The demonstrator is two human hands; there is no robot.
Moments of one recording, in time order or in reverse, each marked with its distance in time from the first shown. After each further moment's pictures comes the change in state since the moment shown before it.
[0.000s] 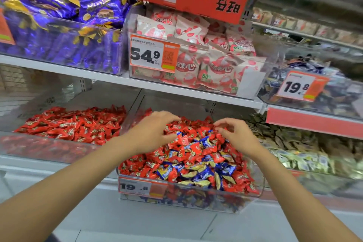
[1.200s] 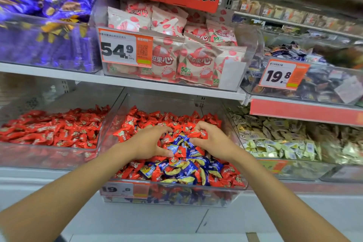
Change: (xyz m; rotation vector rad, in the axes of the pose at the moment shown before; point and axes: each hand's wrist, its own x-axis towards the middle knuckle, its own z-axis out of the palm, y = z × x) left_hand 0.023 0.001 0.053 -0.047 -0.281 -0.092; right_hand -0.020 -0.004 0.019 0.065 -0.241 -0.020
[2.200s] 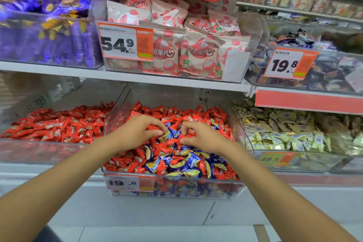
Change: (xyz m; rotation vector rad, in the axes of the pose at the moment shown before) left_hand -0.027 -0.008 -0.031 -0.157 0.131 0.046; right_hand 0.023 -0.002 0.027 -0.161 -0.131 -0.080
